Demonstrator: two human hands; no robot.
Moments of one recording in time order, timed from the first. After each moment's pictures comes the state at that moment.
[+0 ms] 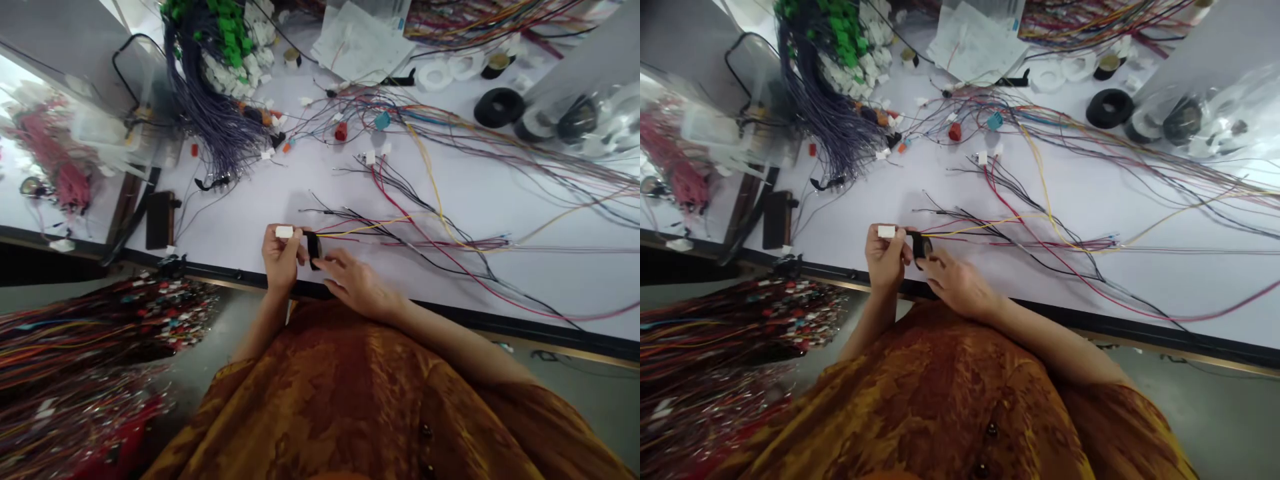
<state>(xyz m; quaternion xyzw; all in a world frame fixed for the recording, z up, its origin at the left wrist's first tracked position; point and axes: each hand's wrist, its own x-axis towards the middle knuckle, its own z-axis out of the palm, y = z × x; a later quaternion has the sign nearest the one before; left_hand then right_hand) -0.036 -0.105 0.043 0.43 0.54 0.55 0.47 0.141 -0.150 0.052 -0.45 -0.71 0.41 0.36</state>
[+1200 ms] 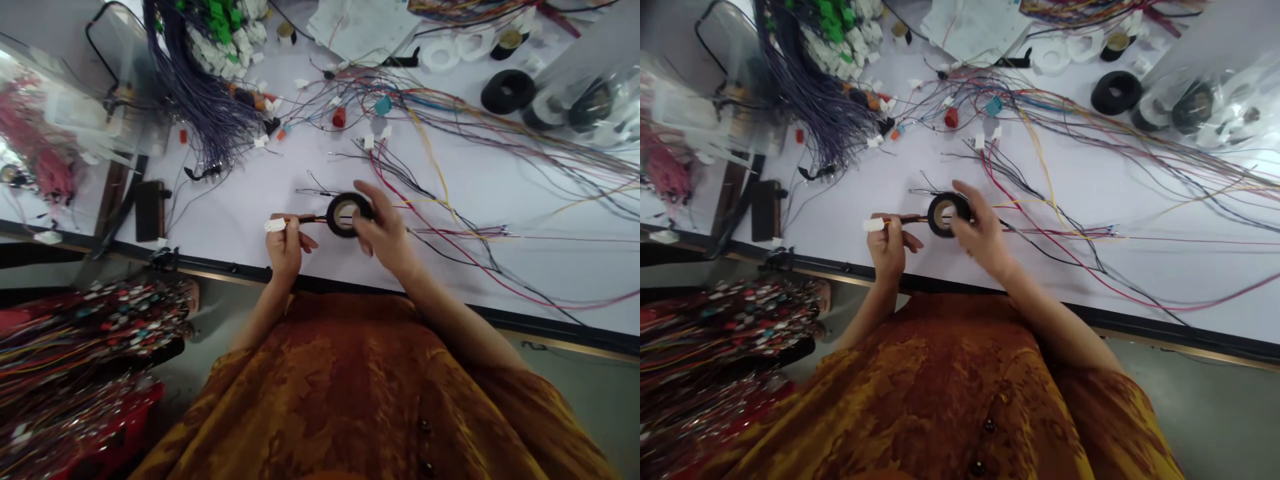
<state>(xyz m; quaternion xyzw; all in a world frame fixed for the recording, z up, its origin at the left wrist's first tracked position) -0.021 -0.100 0.035 0.49 0.53 0.54 0.44 0.167 -0.107 0.054 -0.52 -0.43 0.61 0.42</state>
